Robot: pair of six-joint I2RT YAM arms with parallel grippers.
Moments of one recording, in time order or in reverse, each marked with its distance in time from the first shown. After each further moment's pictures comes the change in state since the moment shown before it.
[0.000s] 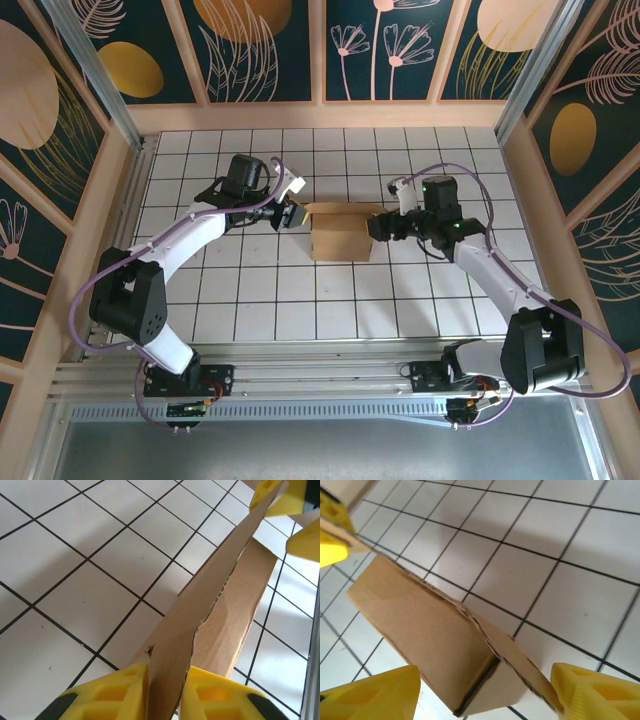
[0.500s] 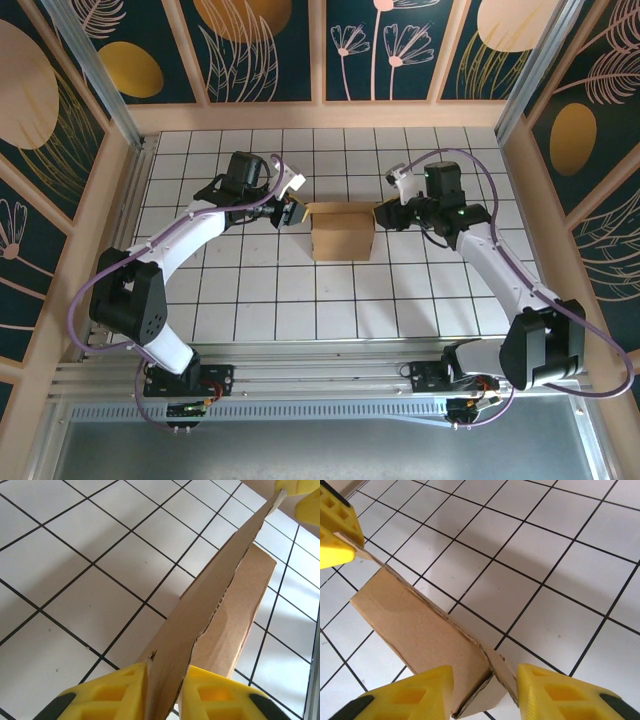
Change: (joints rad) left arm -0.001 0.000 0.027 -0.020 -0.011 0.000; right arm 0.000 0.032 0.135 -0.113 0.012 -0.143
